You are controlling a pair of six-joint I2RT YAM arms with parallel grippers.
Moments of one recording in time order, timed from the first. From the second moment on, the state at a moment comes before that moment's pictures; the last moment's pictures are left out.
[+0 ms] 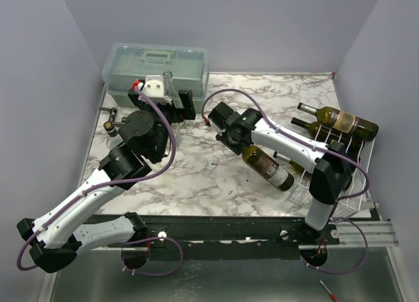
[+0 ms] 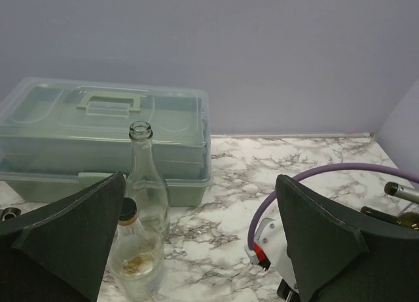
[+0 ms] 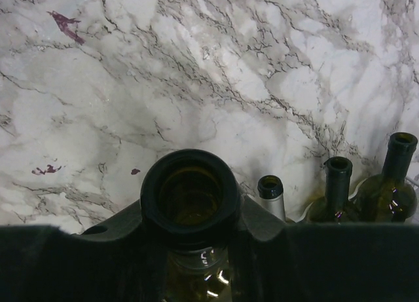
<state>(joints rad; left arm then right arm) -0.87 0.98 1.21 -0.09 -0.71 -0.04 0.84 1.77 1.59 -1.02 0.30 -0.15</state>
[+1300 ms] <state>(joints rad) -0.86 0.99 1.21 -0.09 -0.70 -0.05 0.89 1.71 1.24 -0.98 0.43 -0.22</state>
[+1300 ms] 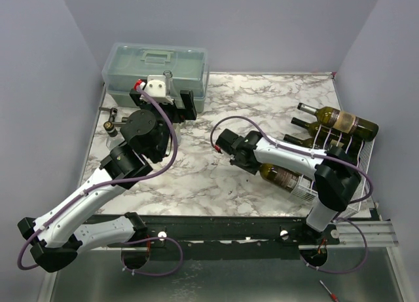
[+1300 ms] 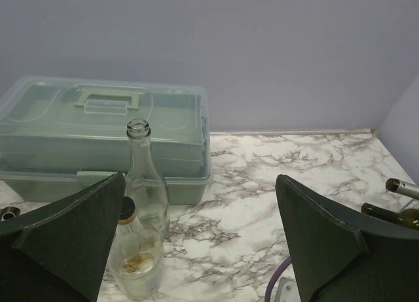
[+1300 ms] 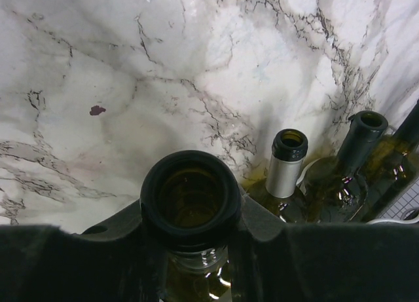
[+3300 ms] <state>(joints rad) -0.84 1.01 1.21 -0.12 -0.66 -0.11 0.90 1.40 0.75 -0.86 0.53 -0.33</state>
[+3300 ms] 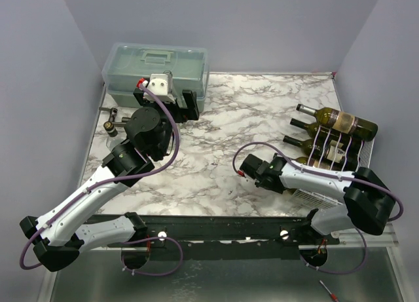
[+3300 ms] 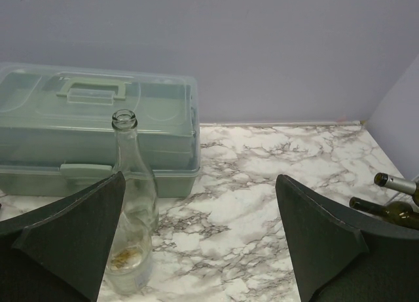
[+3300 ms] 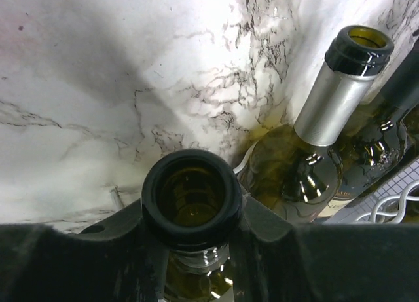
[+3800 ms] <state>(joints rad) -0.84 1.02 1.21 -0.12 -0.66 -0.11 0.90 1.27 0.71 -0.91 0.53 -0.36</state>
